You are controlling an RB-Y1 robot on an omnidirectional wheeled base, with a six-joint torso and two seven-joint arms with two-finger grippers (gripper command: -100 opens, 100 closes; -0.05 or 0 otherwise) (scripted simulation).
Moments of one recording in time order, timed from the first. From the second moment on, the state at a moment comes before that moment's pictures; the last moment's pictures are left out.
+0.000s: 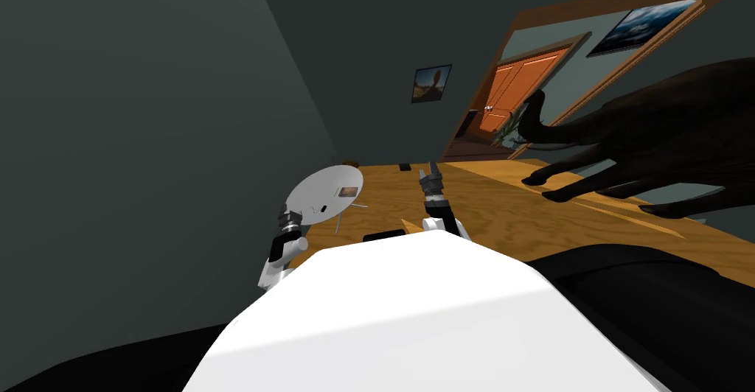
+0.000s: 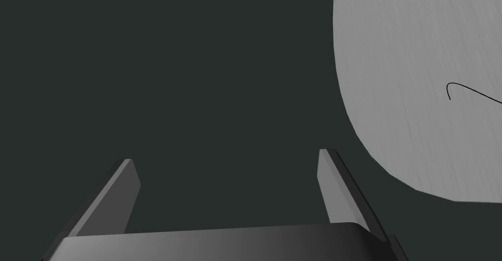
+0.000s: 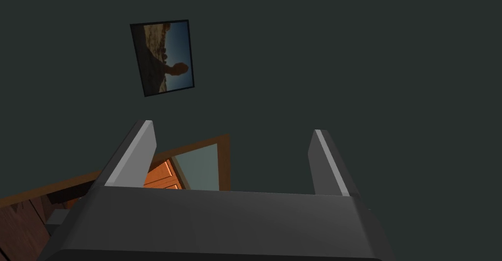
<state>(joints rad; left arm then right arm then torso) 0.30 0.31 0.40 -1.55 0.40 -0.15 0.05 0.55 -0.01 0.07 -2.21 0.03 -0.36 -0.07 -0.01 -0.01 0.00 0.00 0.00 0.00</state>
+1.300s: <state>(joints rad) 0.25 0.40 0.50 -1.20 0.48 0.03 0.09 0.55 -0.01 0.07 -2.21 0.03 -0.36 -0.07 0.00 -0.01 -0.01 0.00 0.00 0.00</state>
